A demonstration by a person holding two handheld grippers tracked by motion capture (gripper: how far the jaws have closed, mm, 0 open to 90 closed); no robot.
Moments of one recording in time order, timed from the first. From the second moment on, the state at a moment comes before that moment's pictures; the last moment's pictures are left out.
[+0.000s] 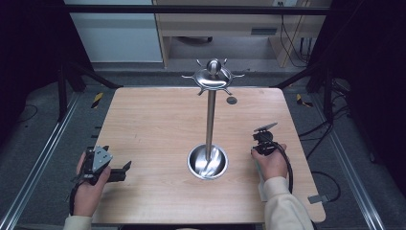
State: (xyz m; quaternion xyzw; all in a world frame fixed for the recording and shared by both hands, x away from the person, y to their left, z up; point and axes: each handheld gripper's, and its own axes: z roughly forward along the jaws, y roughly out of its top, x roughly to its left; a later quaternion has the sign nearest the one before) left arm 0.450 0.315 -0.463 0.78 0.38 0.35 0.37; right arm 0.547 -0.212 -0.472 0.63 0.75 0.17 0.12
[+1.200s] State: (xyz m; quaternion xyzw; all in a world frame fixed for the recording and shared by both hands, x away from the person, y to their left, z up) left arm 0.451 0.313 -0.464 0.78 0.37 0.34 0.36; right arm 0.511 -0.207 -0.367 0.56 0.76 0.29 0.18
